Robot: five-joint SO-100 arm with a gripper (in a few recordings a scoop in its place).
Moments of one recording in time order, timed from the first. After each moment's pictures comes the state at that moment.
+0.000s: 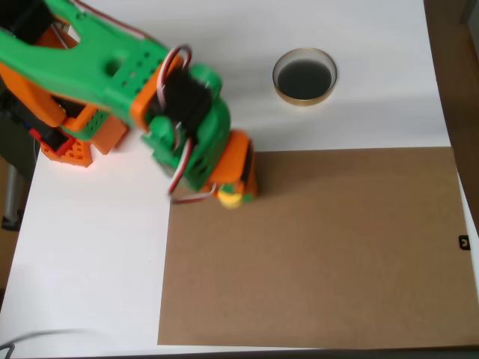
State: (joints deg) arm -17.8 90.4 93.5 84.4 -21.3
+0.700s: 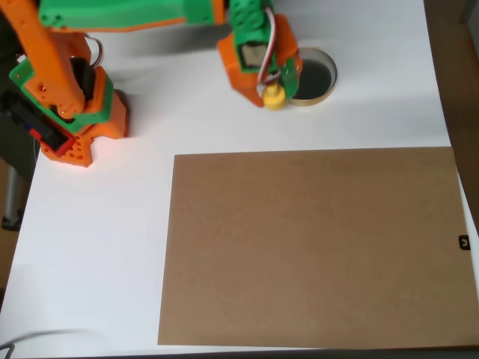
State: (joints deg) arm -49.0 81.2 84.7 84.4 -16.9
